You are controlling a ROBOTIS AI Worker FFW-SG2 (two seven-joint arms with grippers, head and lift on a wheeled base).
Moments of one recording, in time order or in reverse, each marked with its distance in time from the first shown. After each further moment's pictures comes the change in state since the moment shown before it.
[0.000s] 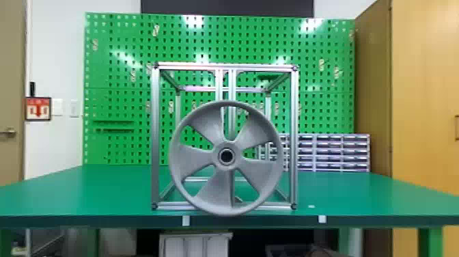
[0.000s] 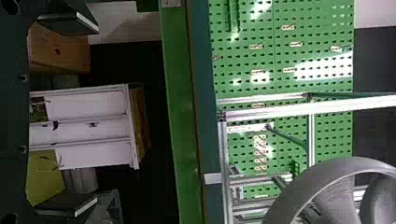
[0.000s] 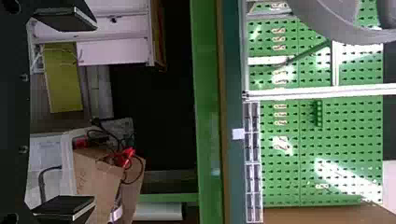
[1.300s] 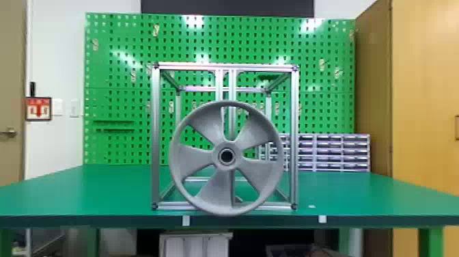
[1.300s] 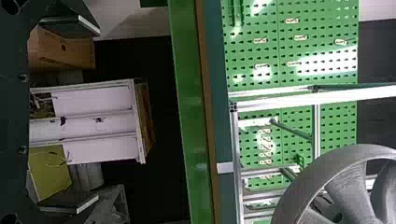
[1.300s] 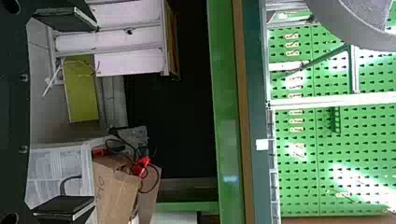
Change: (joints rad) left arm 0.014 -0.010 -0.014 0.033 -0.015 -0.048 -0.003; right arm 0.013 -0.007 0.021 0.023 -0.044 0.003 0.000
